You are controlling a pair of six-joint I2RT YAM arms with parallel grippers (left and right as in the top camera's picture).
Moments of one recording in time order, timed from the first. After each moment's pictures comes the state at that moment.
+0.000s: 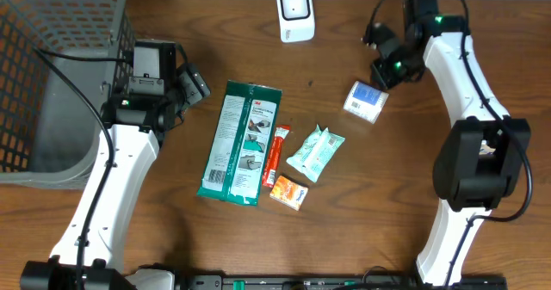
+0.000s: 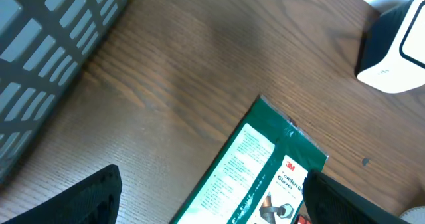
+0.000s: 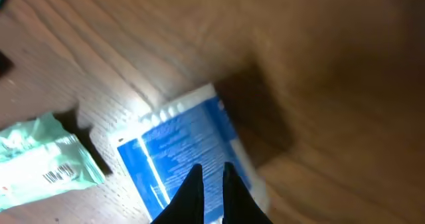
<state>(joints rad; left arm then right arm) -0.11 1.44 1.20 -0.67 -0.08 -0.61 0.05 2.14 1.83 -1.07 -0.26 -0.49</state>
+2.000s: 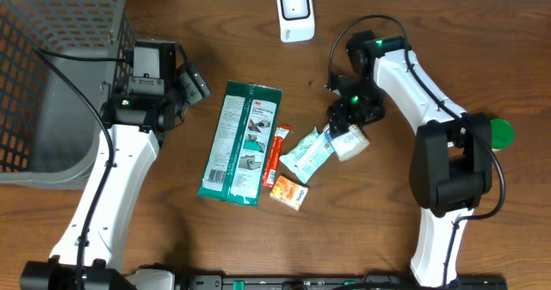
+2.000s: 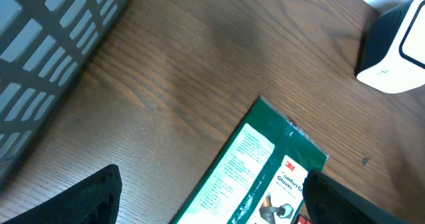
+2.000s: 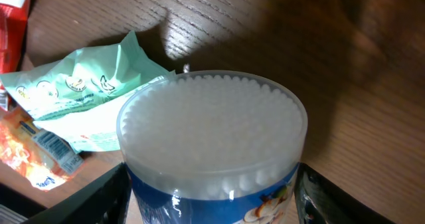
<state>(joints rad) -0.11 1.44 1.20 -0.67 -0.08 -0.61 0.26 2.14 1.69 -1.27 -0.21 -0.20</state>
